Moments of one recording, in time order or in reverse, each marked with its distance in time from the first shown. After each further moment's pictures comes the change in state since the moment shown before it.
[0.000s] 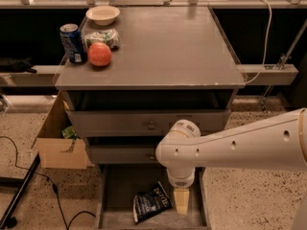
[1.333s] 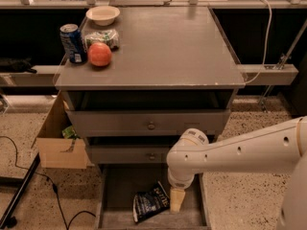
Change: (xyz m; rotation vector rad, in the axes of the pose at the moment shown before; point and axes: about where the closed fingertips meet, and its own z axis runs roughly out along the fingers) arm -0.019 -0.023 0.039 0.062 -0.170 0.053
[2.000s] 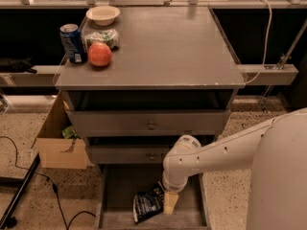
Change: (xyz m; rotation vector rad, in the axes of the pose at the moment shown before) arm -0.021 0.003 0.052 -0.046 -0.048 0.020
